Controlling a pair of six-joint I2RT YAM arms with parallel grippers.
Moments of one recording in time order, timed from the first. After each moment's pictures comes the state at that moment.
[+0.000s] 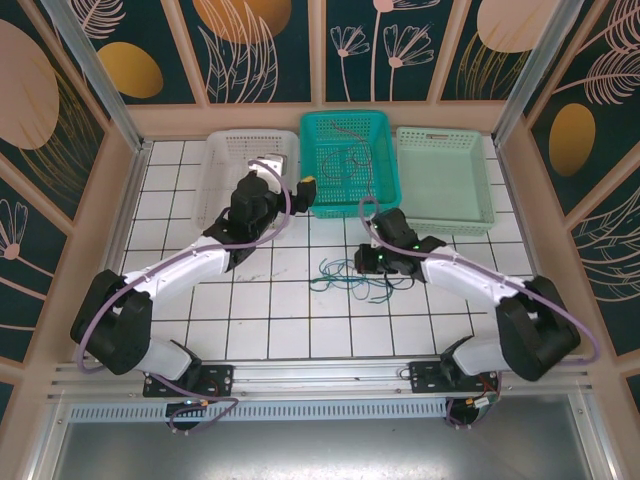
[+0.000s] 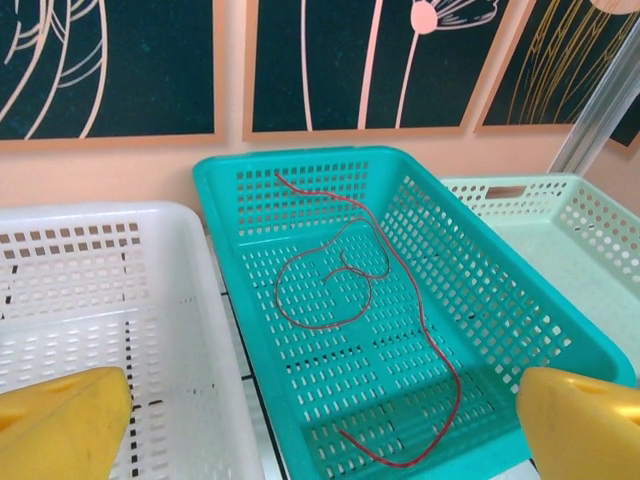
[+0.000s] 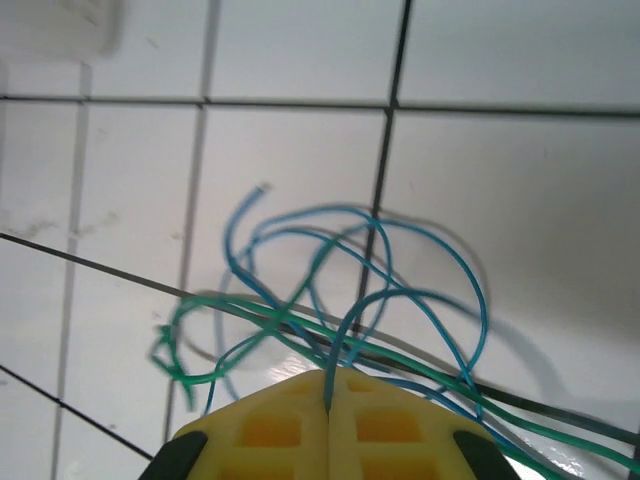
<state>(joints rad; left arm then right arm) -0.60 1.46 0.92 0.32 -0.16 -0.24 0.60 1.33 0.77 -0.36 -0.22 0.54</state>
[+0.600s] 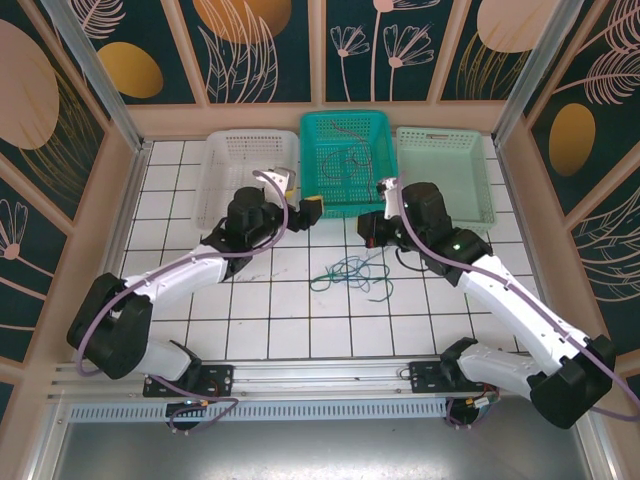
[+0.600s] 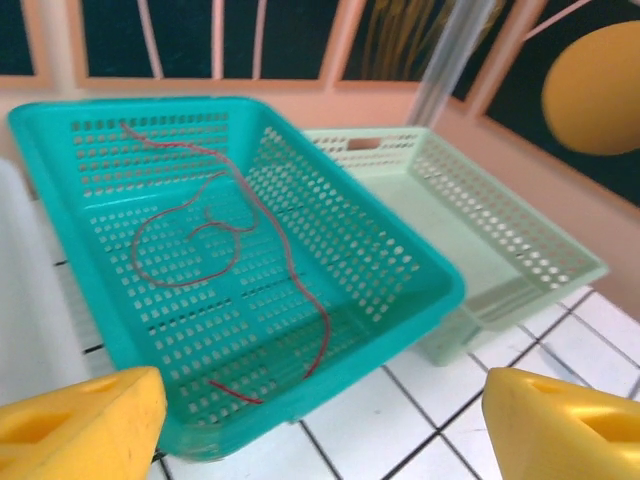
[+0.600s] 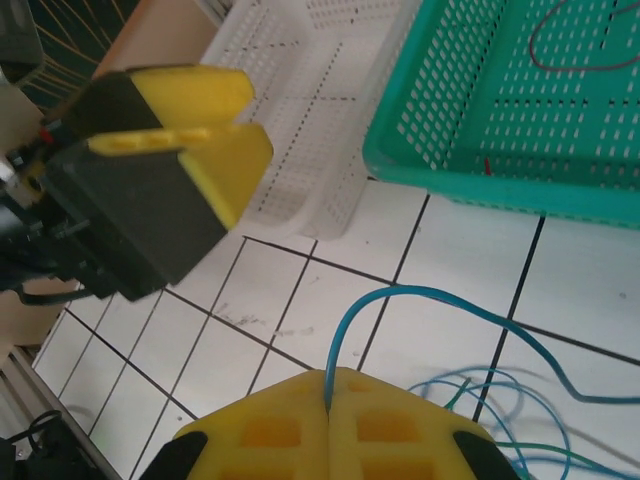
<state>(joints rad) -0.60 1.43 0.81 0.42 0.16 -0.29 0.61 1.08 1.00 -0.45 -0.24 0.44</state>
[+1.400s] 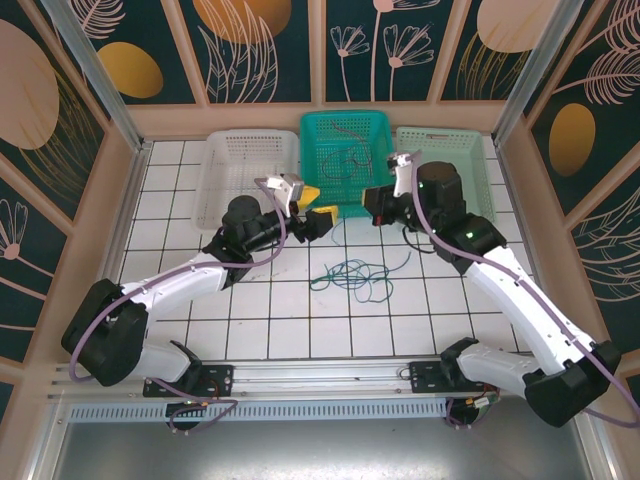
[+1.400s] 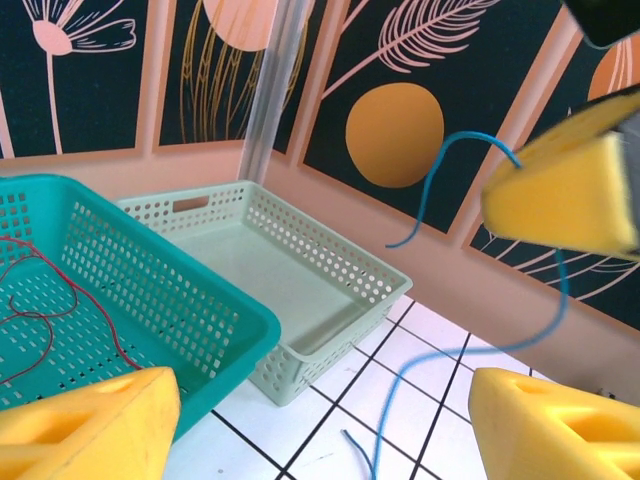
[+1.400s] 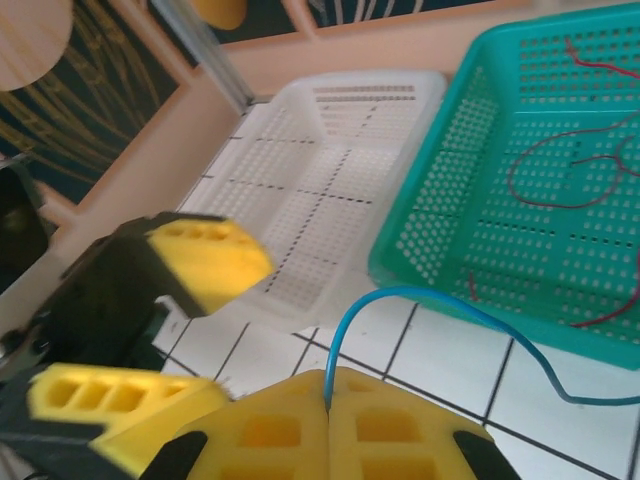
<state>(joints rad) -0.65 1.40 0.77 0.62 0.40 -0.32 0.52 1.10 1.13 -0.45 -0.24 0.36</state>
